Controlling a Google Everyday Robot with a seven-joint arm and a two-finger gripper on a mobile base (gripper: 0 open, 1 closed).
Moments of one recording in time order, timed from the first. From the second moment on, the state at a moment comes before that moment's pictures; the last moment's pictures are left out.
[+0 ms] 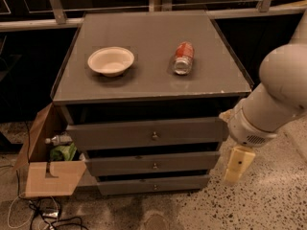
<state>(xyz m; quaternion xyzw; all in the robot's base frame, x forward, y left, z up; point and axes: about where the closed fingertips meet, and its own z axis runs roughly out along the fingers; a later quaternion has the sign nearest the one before) 0.422 -0.194 0.788 -0.62 0.78 0.03 0.12</state>
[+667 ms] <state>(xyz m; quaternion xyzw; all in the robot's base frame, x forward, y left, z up) 0.503 -0.210 0.682 -0.60 0.79 0.04 0.11</state>
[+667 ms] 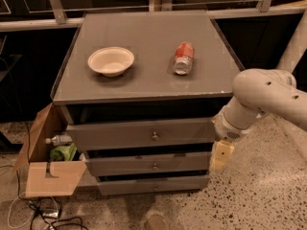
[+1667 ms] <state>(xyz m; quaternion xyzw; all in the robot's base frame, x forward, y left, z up) 0.550 -0.205 0.693 -0.61 0.78 0.04 0.14</state>
